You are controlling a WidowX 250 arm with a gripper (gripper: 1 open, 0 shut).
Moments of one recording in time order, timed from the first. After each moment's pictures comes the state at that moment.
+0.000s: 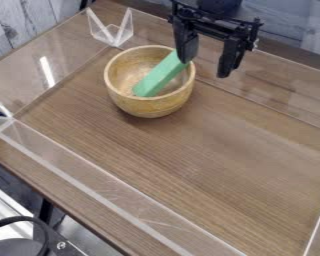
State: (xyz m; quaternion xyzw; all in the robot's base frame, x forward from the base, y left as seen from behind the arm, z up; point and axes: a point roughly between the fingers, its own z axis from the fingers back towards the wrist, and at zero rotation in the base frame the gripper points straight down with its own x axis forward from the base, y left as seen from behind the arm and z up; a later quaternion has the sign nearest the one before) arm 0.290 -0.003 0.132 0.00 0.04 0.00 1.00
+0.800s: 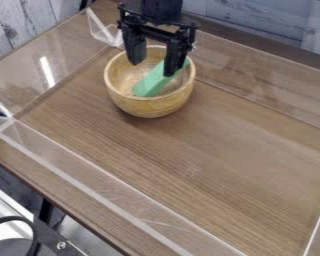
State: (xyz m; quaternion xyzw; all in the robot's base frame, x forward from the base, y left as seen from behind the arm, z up) arm 0.283 0.069 0.108 0.00 0.06 0.05 1.00
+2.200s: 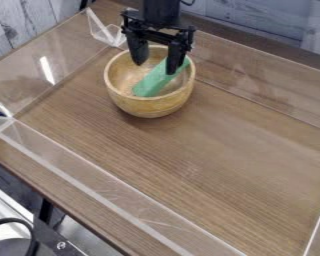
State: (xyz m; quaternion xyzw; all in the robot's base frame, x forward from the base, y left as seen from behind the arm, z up) arm 0.312 0.086 0.085 0.00 0.03 0.08 1.00
